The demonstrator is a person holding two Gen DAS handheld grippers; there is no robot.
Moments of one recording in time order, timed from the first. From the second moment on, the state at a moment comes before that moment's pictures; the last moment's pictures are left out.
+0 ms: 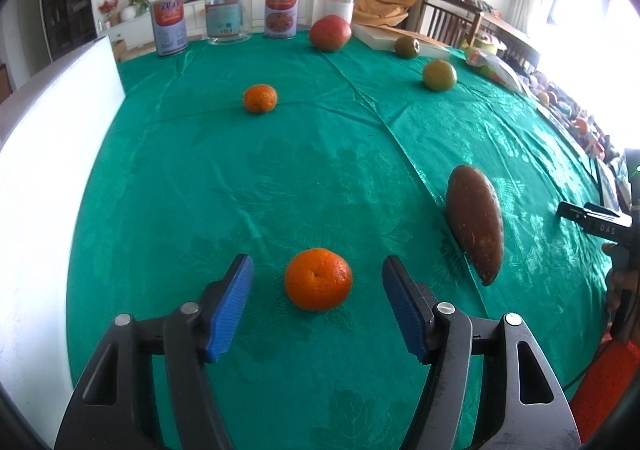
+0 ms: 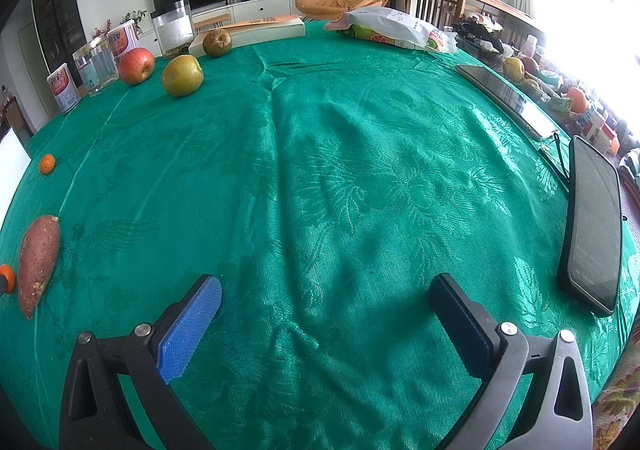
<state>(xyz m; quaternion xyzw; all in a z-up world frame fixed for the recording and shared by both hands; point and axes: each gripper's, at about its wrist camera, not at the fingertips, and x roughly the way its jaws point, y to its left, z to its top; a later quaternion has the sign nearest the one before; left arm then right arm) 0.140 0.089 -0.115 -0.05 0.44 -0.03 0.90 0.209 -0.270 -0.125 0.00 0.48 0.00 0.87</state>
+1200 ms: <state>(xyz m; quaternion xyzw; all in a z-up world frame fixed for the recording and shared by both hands) -0.030 0.327 0.028 -0.20 0.34 0.14 0.91 0.104 0.148 0.038 0.06 0.50 0.50 0.70</state>
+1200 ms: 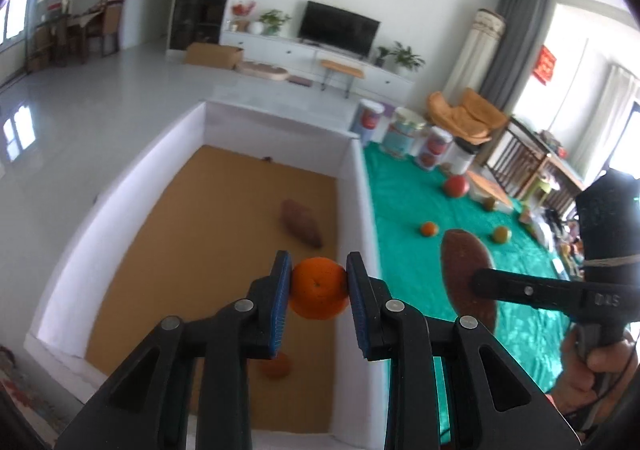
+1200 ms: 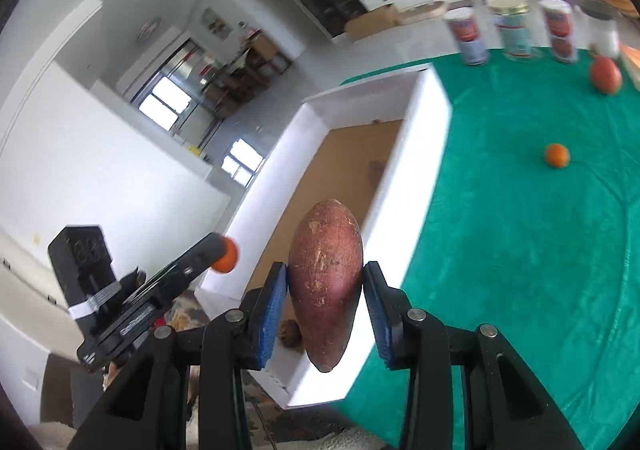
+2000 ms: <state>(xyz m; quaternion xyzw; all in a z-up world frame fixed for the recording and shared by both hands) 0.028 0.248 -0.011 -0.07 0.36 0.13 0.92 0.140 0.024 -0.030 -0.07 0.46 0.28 0.84</state>
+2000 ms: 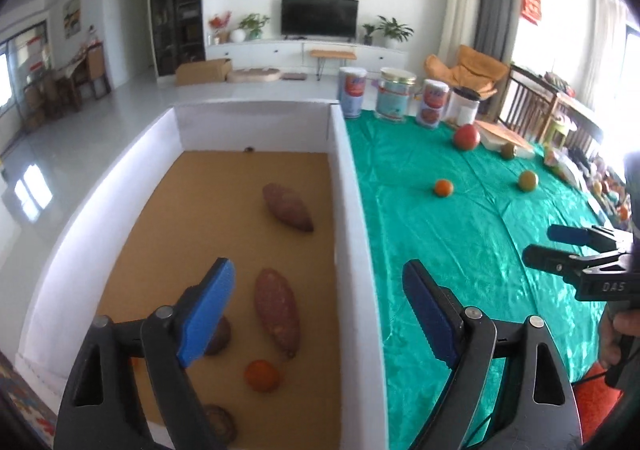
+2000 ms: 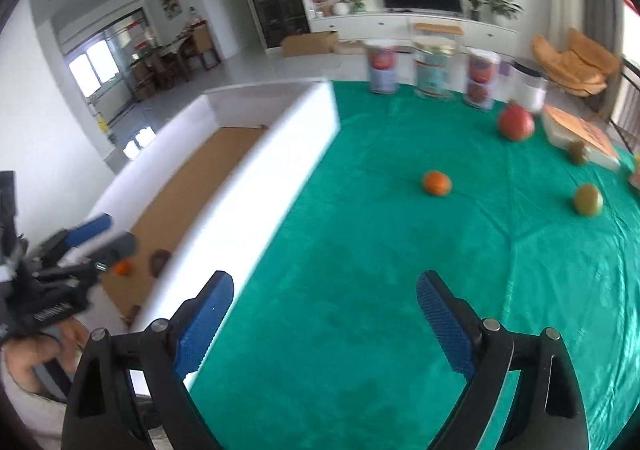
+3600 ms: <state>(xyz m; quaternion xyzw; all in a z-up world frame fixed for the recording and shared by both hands) 0.169 0.057 -0.119 -0.02 0.46 0.02 0.89 0.213 -0.221 -0.126 -0.01 0.47 0.00 0.88</state>
